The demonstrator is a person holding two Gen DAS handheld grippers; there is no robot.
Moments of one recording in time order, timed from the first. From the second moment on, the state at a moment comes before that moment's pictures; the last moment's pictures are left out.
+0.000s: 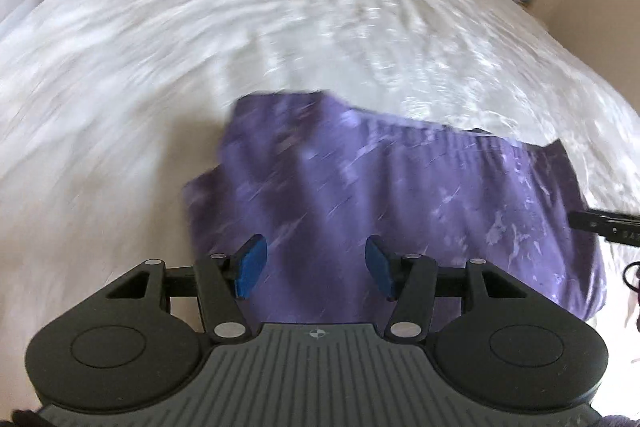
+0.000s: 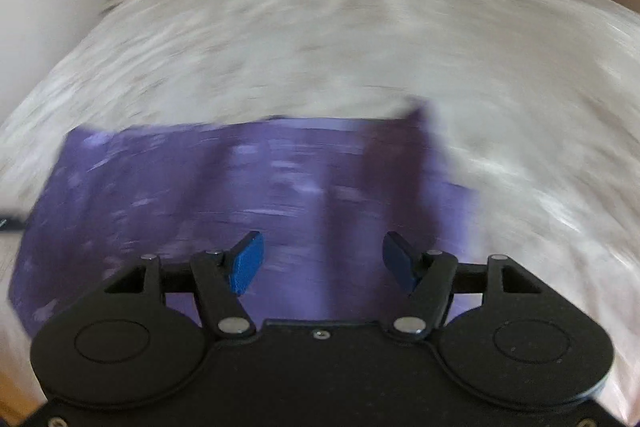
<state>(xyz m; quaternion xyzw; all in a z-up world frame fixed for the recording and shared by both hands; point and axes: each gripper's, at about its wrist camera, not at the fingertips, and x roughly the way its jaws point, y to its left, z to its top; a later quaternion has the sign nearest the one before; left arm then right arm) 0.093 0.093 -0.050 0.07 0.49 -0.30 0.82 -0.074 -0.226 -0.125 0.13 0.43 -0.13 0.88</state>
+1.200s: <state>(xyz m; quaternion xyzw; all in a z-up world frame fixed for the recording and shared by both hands) 0.163 0.033 -0.145 0.09 0.51 -0.22 0.83 0.004 -0.268 -0.202 0.13 0.47 -0.15 0.86</state>
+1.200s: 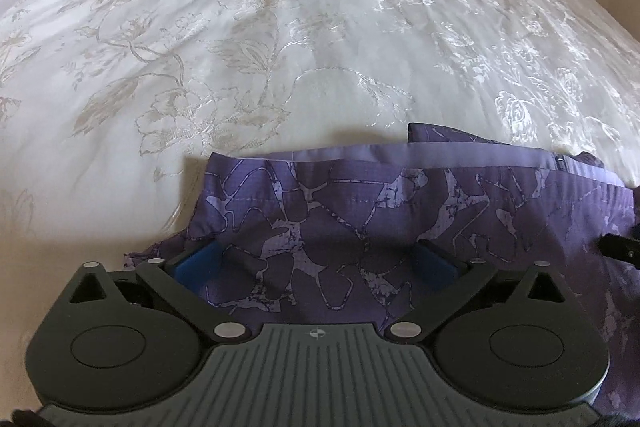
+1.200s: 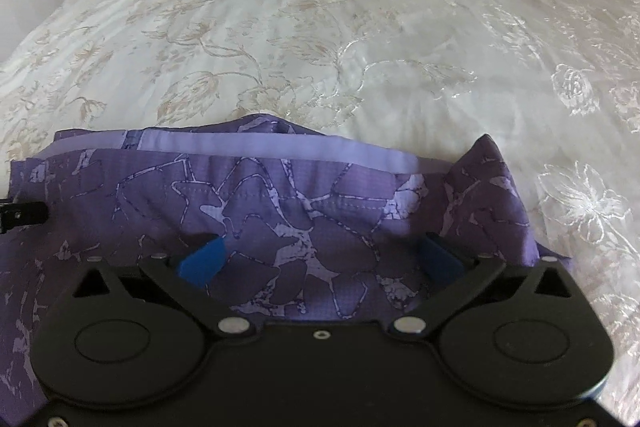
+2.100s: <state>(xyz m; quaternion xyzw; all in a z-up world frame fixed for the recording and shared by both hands) 0.013 -0.021 -0.097 0.15 0.51 -0.24 0.81 -0.147 -0.344 -0.189 0.34 0.45 -0.04 0.82</state>
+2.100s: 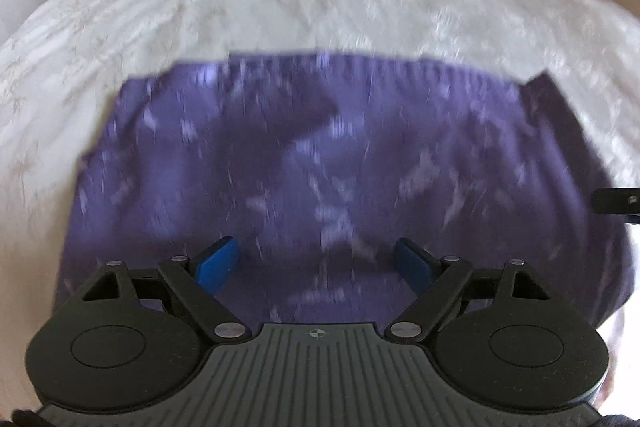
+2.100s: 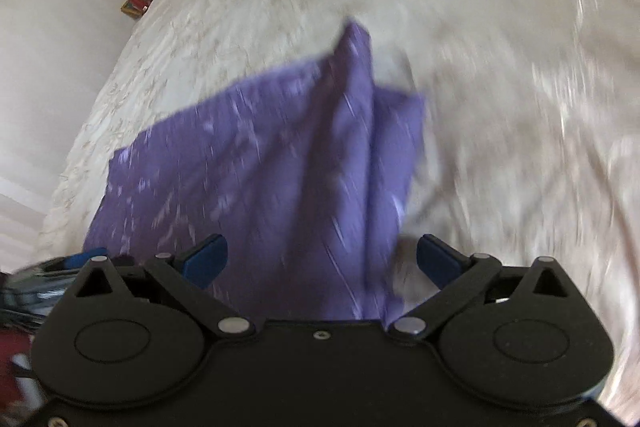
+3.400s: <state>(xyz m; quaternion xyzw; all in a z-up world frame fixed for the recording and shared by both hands) 0.040 -0.035 -0.123 -0.06 0.53 -0.22 0.82 -0.143 -0.368 -0.201 0.45 0.44 0.09 0.77</state>
